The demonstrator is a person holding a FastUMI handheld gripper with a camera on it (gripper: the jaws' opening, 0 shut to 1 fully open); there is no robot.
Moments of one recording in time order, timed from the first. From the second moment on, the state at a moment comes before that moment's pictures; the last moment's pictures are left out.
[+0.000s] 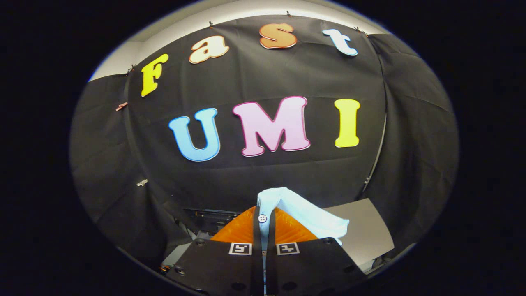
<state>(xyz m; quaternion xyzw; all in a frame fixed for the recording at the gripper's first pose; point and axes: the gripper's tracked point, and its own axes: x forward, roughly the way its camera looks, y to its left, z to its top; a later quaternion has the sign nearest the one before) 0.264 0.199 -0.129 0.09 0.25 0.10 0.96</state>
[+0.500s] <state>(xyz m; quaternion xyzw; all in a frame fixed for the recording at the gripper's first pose) 0.242 0.366 -0.172 0.08 0.29 0.20 0.93</state>
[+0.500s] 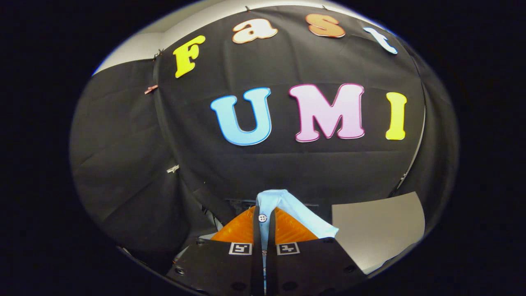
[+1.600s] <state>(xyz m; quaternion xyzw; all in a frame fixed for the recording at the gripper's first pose) 0.256 0.430 -0.424 0.00 0.47 0.15 0.87</state>
